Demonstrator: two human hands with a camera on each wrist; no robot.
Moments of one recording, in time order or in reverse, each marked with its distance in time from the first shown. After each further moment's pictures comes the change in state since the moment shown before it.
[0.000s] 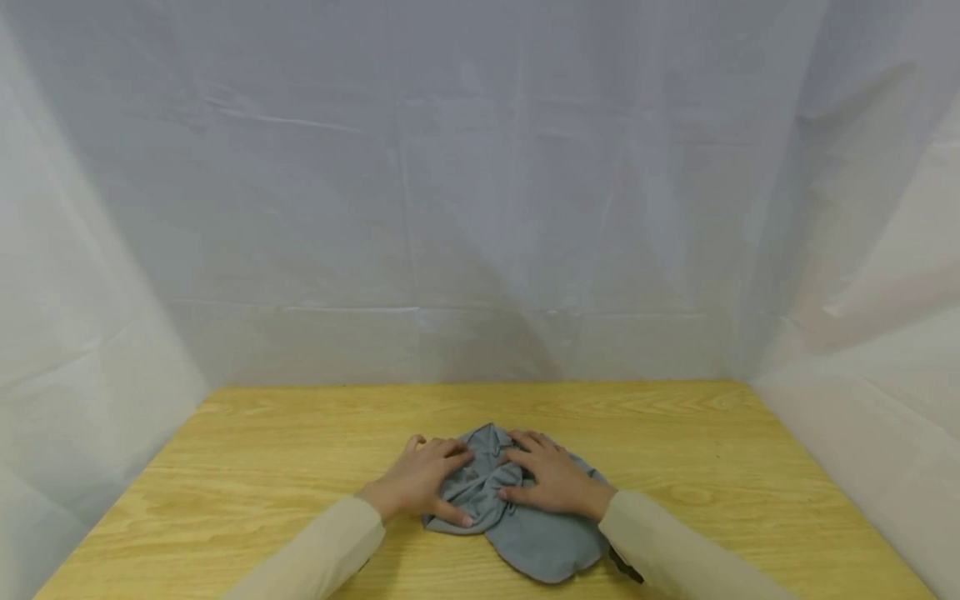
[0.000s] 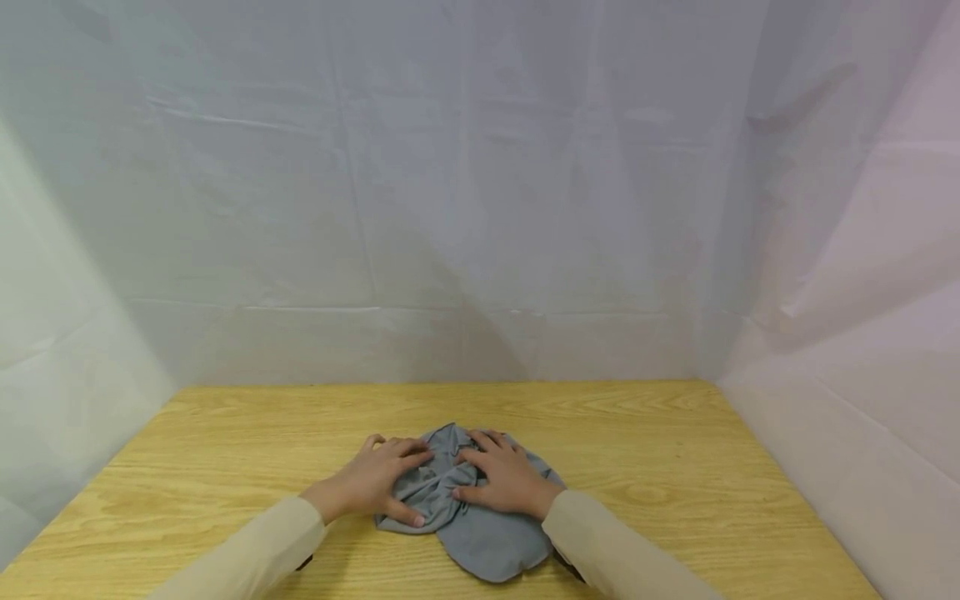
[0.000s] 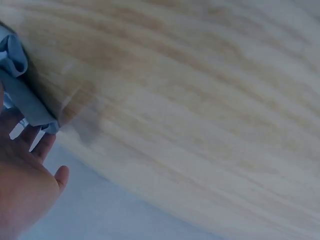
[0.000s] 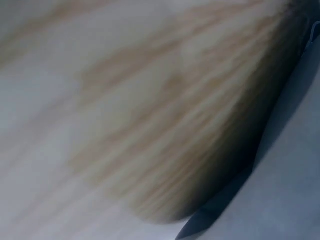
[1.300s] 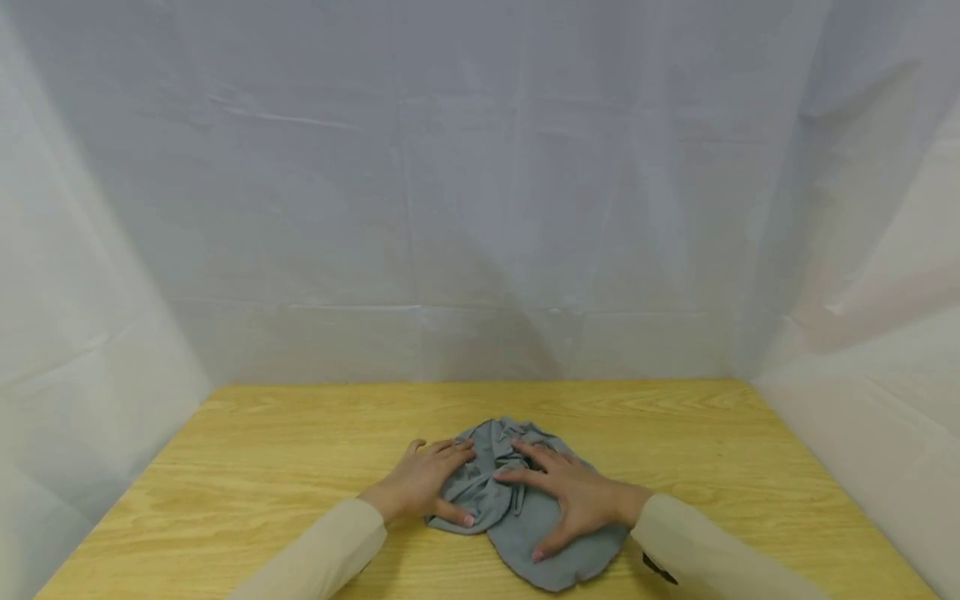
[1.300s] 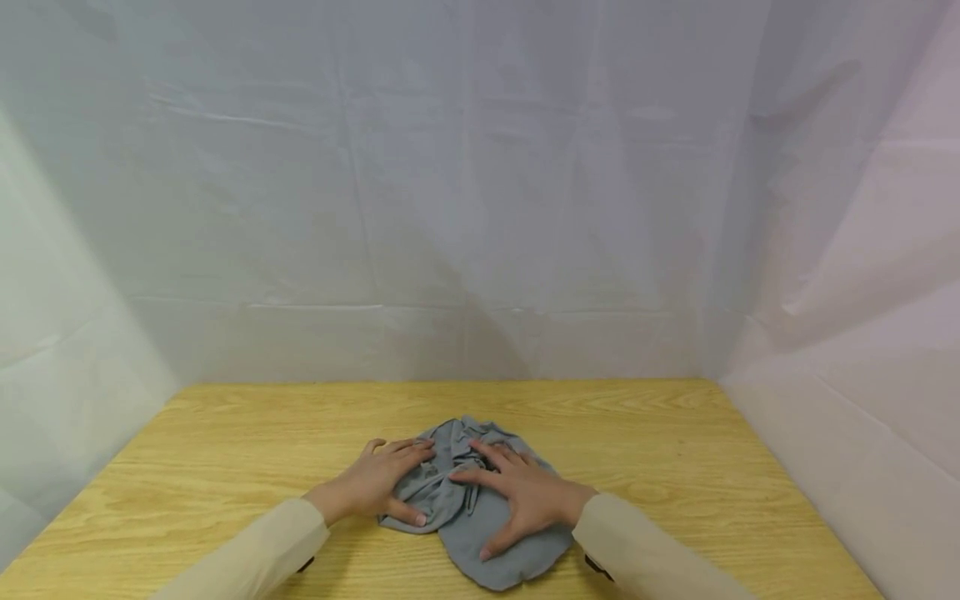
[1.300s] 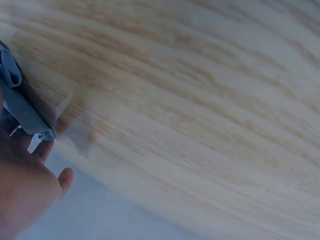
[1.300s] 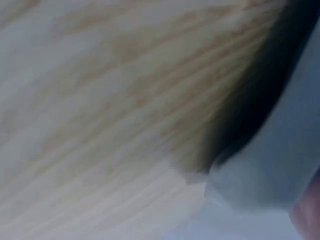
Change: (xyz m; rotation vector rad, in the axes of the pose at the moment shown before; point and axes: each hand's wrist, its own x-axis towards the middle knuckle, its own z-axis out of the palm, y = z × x) left_hand -0.004 0.001 0.002 -0.027 -0.002 0.003; right_hand -0.030 0.011 -0.017 0.014 -0.207 -0.253
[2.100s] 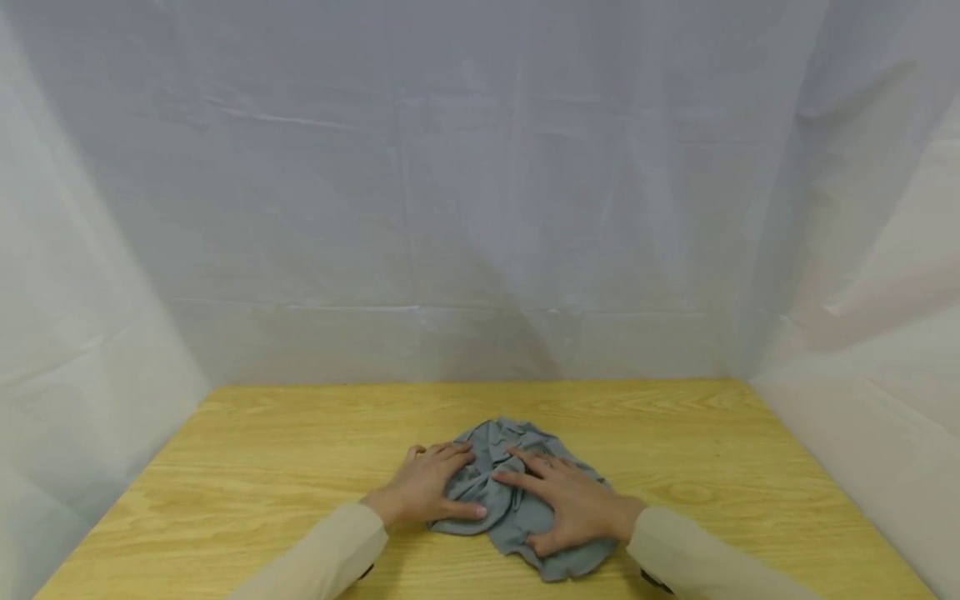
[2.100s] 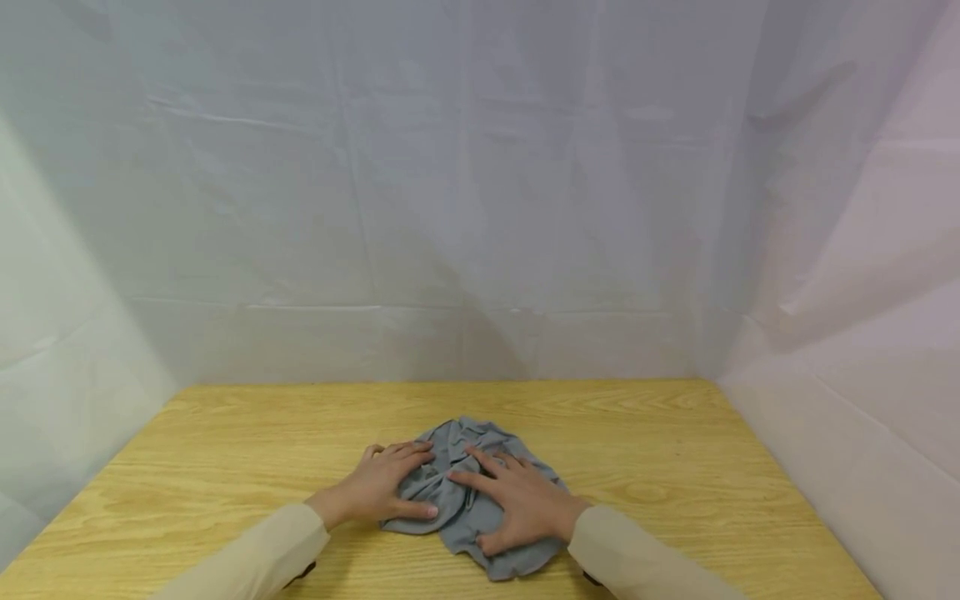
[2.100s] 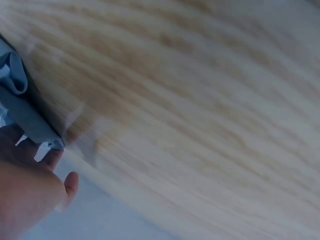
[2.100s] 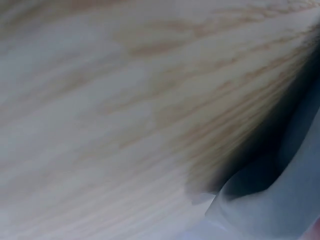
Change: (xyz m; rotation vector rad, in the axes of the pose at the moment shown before) left_hand 0.003 0.006 0.005 -0.137 0.004 -0.069; right_hand 0.002 -0.006 0.011 -0.110 0.042 0.066
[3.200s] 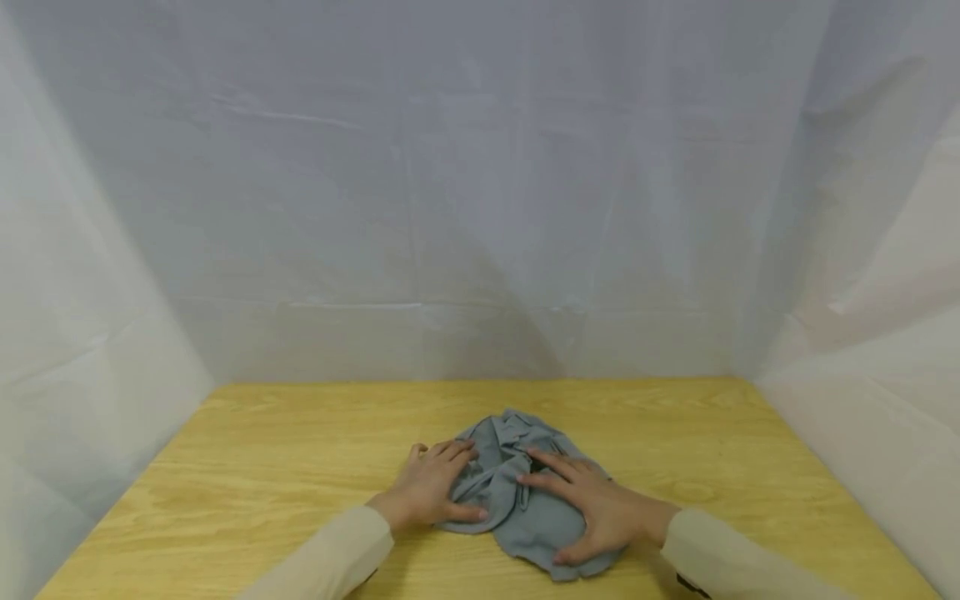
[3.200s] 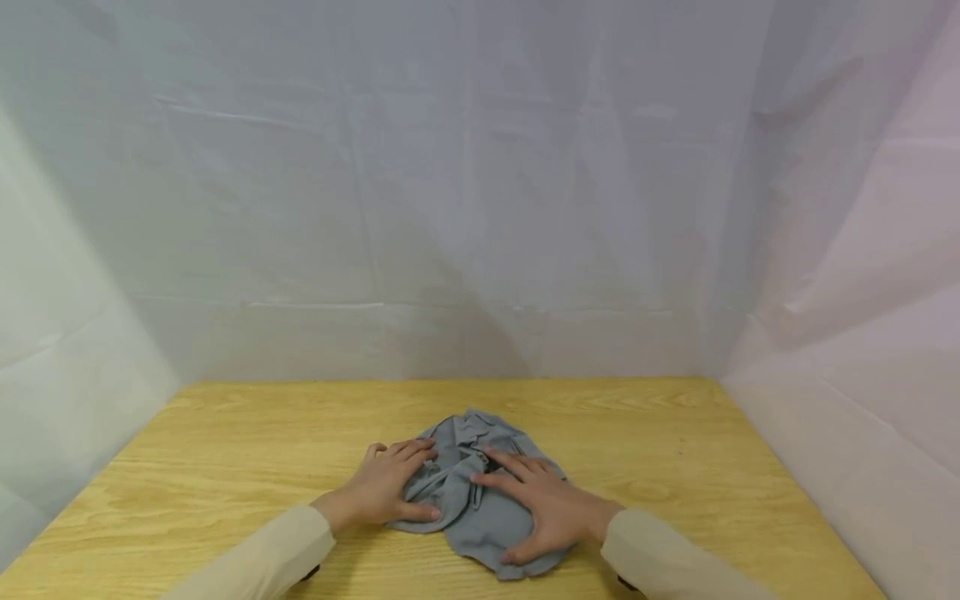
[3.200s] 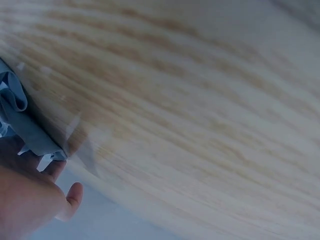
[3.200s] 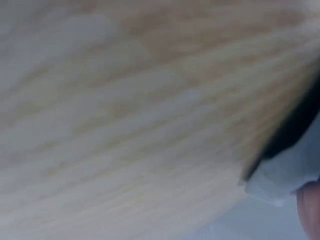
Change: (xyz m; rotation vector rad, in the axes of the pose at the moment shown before) left_hand -0.001 0.001 0.007 0.092 0.016 -0.031; right_hand -0.028 0.013 -0.001 0.081 0.029 -0.065
